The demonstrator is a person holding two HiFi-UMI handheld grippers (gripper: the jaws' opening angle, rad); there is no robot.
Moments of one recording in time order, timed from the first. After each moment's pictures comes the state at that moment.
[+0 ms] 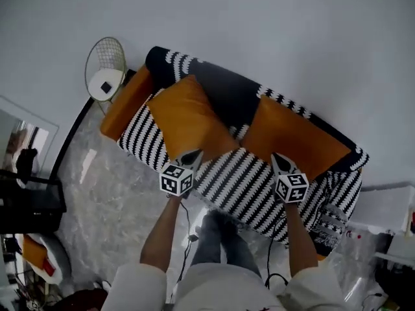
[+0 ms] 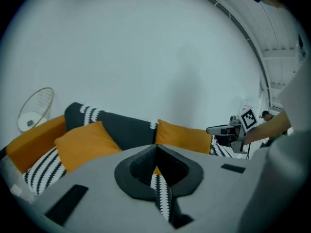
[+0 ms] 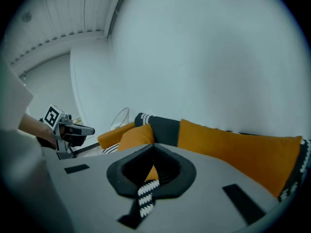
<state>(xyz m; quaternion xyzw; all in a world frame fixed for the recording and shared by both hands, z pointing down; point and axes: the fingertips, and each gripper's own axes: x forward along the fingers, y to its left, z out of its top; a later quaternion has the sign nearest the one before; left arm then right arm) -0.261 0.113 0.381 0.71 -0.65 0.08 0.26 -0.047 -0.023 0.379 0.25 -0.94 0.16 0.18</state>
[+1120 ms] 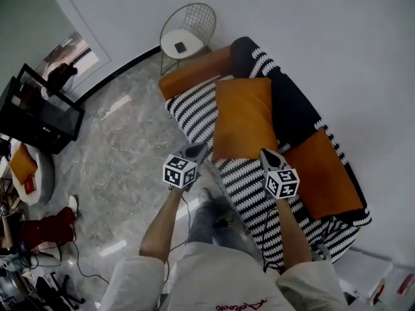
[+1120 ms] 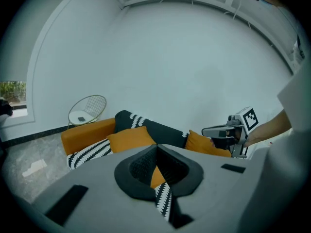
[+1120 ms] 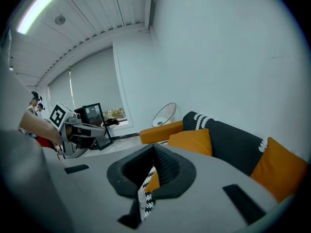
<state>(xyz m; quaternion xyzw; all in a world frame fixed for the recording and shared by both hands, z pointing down) -0.382 0.304 0.344 0.57 -0.78 0.01 0.26 -0.272 0.138 0.336 0.00 -0.97 0.09 0.20</state>
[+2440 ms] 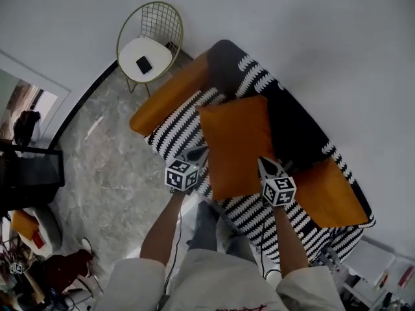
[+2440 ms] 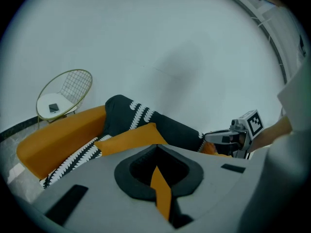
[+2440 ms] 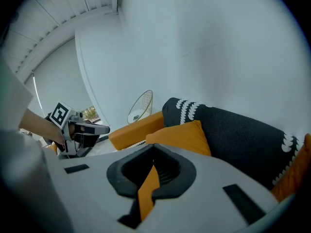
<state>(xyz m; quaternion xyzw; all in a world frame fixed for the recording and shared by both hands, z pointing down) -0.625 0.133 0.445 0.64 -0.69 0.01 0.35 -0.480 0.014 0.432 0.11 -0.94 0.17 0.28</state>
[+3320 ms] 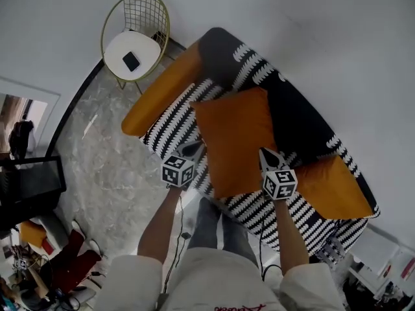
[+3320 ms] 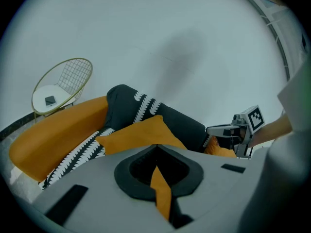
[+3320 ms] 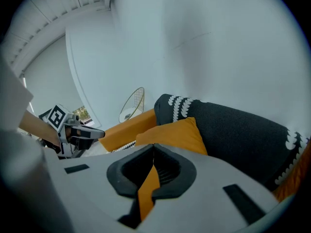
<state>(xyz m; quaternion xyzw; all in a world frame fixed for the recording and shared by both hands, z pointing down) -0.657 0.108 0.493 0.63 -0.67 0.04 0.39 -0.502 -0.026 0.465 0.15 -0.93 0.18 0.29</state>
